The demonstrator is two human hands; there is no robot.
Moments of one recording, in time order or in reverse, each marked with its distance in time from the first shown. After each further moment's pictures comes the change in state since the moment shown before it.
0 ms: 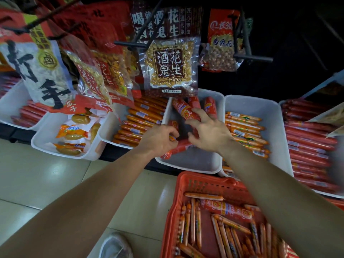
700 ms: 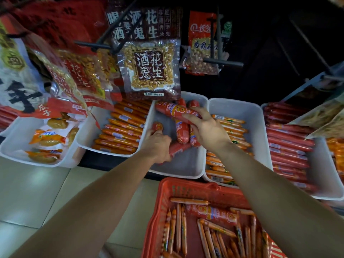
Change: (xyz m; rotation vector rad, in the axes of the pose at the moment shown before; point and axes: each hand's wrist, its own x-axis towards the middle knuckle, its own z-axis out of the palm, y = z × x) left_hand 0.035 0.026 0.050 0.517 -0.150 0.090; right_hand -0.009 0.043 0.001 0.146 0.161 0.051
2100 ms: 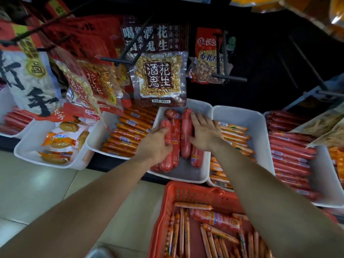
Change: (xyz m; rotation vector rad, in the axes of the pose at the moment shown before) left_hand -0.037 -0.017 -0.034 -0.551 0.234 -0.154; right_hand 0.032 -0.003 0.017 -0.128 -0.297 0.196
